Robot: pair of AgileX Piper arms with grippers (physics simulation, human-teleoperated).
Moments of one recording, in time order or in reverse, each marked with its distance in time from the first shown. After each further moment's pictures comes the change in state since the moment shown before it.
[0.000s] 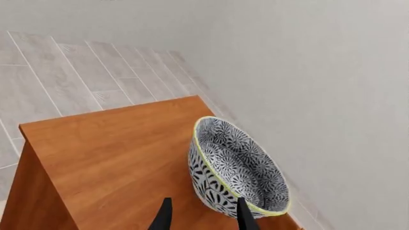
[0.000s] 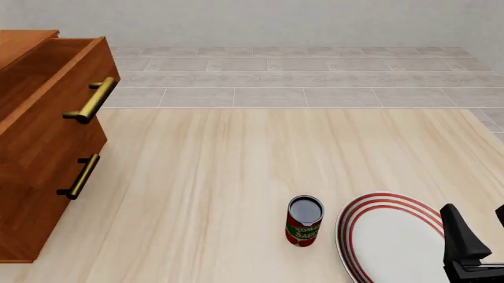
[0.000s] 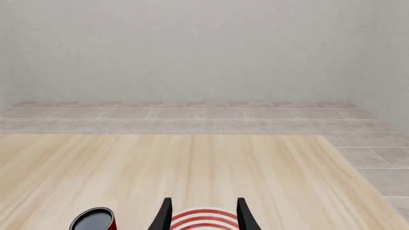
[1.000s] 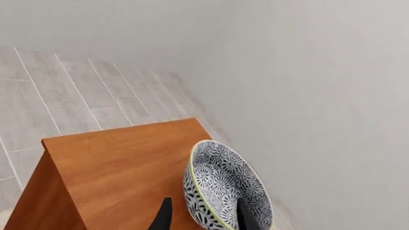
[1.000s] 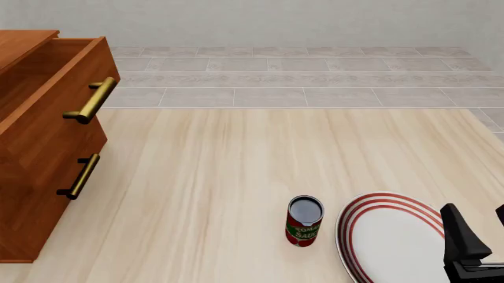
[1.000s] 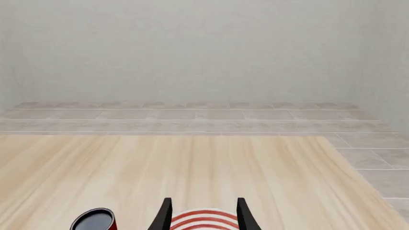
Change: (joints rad) left arm 0.060 -0.049 -0.064 0.039 -0.039; right arm 0.002 0.000 -0.001 -0.003 0.000
